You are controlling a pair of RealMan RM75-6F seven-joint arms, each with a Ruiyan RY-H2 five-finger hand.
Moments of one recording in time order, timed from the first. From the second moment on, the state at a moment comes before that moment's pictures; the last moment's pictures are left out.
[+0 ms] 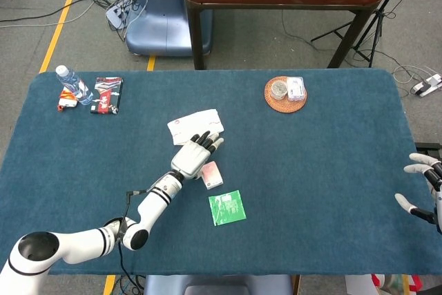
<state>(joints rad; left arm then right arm) -0.98 -1.82 -0.23 -1.16 1.10 0.85 0.58 0.01 -1.01 0.13 -1.67 -1.51 1.63 0.13</state>
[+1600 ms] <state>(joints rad) -0.34 -1.09 0.11 -1.98 1.24 1.58 0.68 0.06 -1.08 0.07 -1.70 -1.49 1.50 -0.17</state>
